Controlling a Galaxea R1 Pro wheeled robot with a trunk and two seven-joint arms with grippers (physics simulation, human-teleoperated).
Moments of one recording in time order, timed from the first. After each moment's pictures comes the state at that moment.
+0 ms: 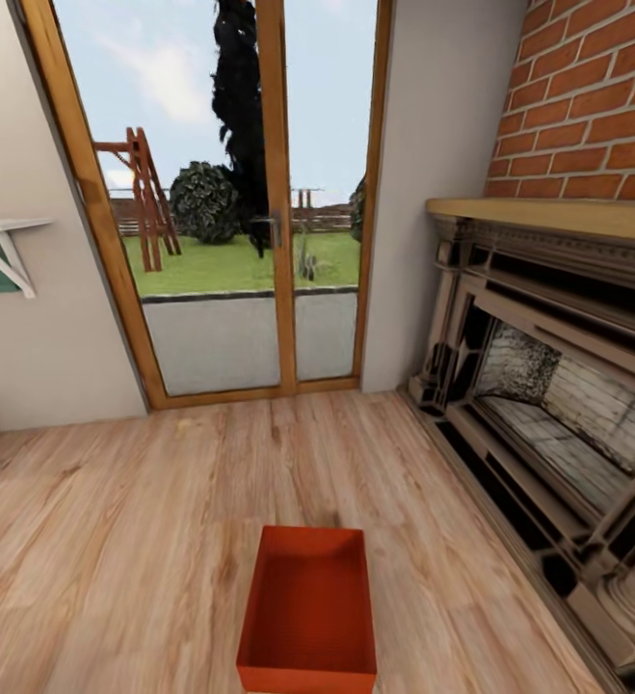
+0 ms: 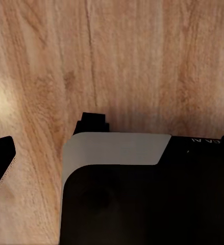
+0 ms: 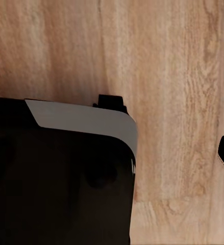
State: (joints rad) left arm -0.31 0.02 -0.01 0.00 0.12 0.04 -0.04; right arm -0.22 0.01 0.62 0.03 -0.53 -0.09 -0.05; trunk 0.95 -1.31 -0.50
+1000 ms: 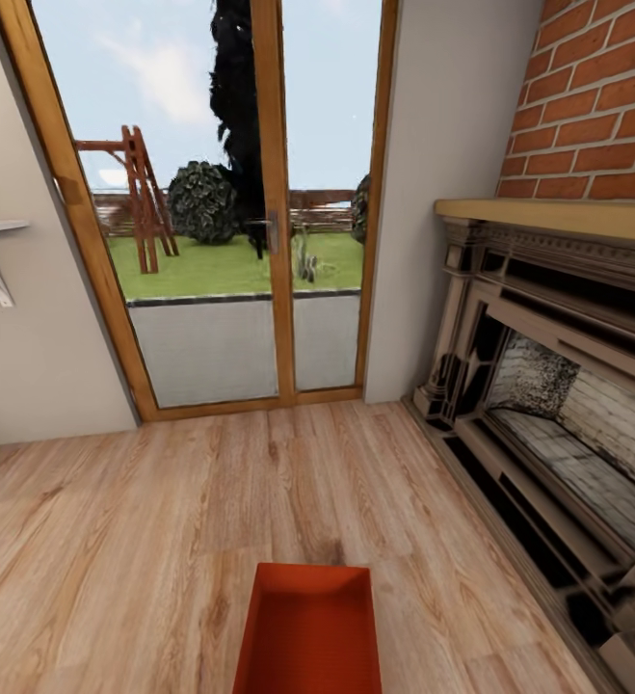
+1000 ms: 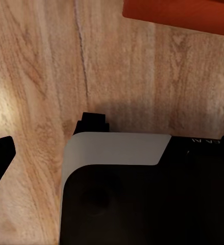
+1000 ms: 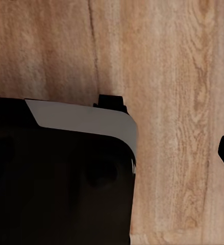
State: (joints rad) left arm -0.31 0.02 -0.01 0.00 0.12 0.04 -0.04; right arm -0.22 0.01 0.62 0.03 -0.53 -0.09 -0.05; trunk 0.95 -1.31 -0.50
